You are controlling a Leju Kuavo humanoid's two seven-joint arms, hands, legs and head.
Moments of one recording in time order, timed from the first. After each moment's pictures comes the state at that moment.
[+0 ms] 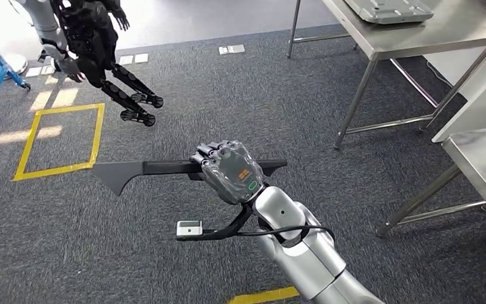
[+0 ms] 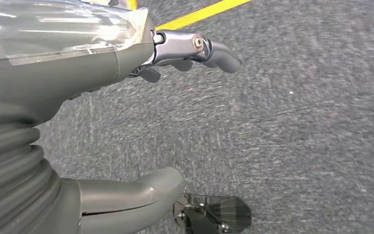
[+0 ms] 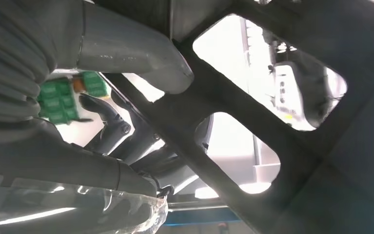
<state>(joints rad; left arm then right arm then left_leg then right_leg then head) -0.08 -0.16 0.69 -0.20 -0.61 0.42 -0.35 -0.56 0.16 0.74 -1.24 1.20 -0.45 -0.18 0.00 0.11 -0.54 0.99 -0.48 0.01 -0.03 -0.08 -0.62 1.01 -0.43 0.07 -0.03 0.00</state>
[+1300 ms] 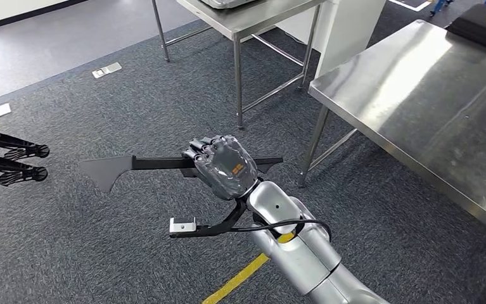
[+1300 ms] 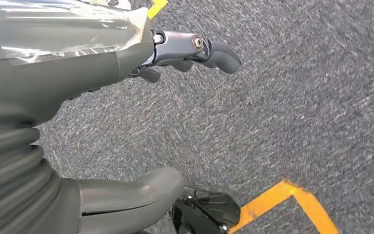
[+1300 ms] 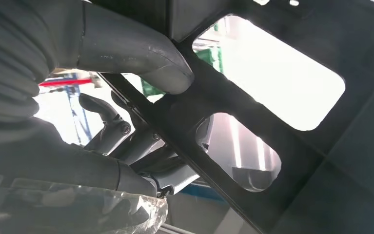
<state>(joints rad) -0.09 -0.17 0.72 -0.20 -0.60 0.42 -0.38 -0.59 0.18 0.74 -1.22 1.18 -0.44 -0.19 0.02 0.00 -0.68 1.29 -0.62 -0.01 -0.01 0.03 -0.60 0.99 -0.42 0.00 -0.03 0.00</state>
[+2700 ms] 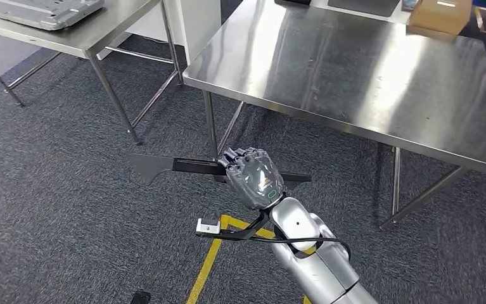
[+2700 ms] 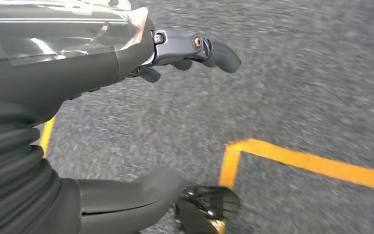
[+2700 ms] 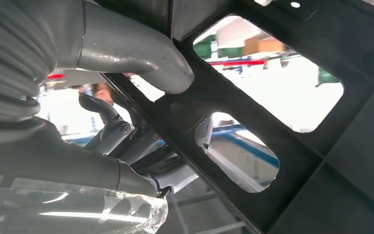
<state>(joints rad) -0.15 -0.17 0.67 -0.20 -0.74 0.39 -0.32 -0.47 0.09 0.67 -1.27 1.30 -0.49 -0.09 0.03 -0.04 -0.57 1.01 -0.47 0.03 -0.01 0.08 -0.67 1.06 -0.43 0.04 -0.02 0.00</state>
